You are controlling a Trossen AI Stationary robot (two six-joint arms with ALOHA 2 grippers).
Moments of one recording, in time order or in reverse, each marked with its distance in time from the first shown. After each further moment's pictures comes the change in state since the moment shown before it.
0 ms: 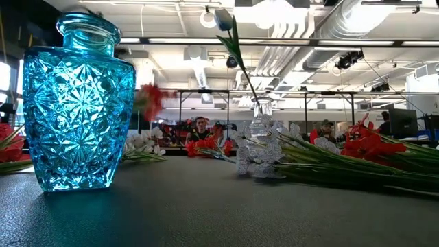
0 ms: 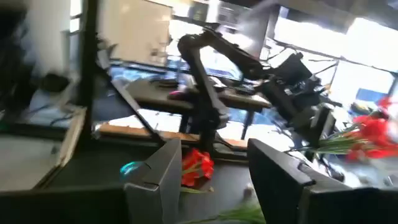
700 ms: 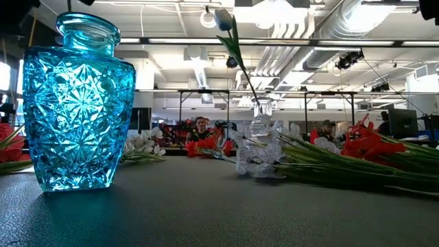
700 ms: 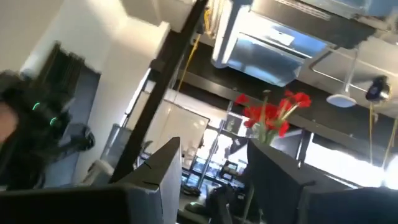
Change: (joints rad) left arm -0.708 -0.572 -0.313 0.934 0.471 0.087; right arm -0.056 0.044 -0.002 0.474 -0.442 -0.328
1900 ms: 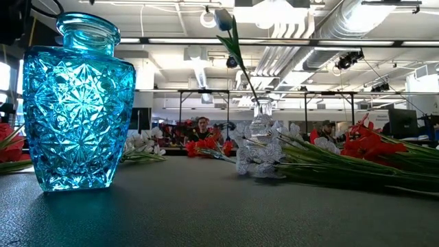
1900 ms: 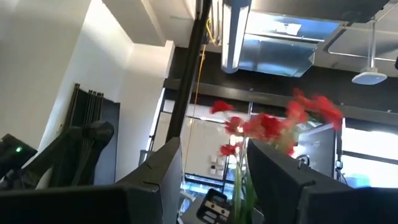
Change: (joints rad) left arm -0.662 1.152 0.197 0.862 -0.684 0.198; right arm 0.036 0.000 0.169 -0.149 -0.008 0.195
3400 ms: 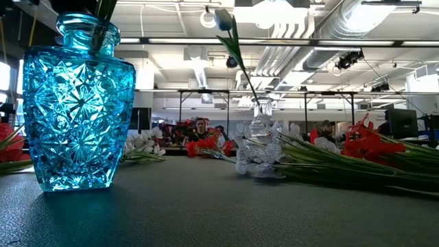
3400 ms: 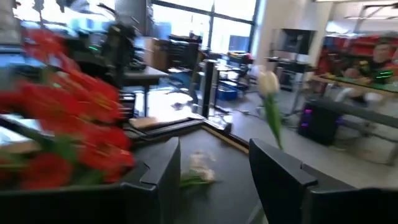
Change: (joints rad) left arm -0.114 -0.443 -0.053 -0.937 -0.213 -0.075; right arm 0.265 -0.006 0.207 -0.532 1.262 0.080
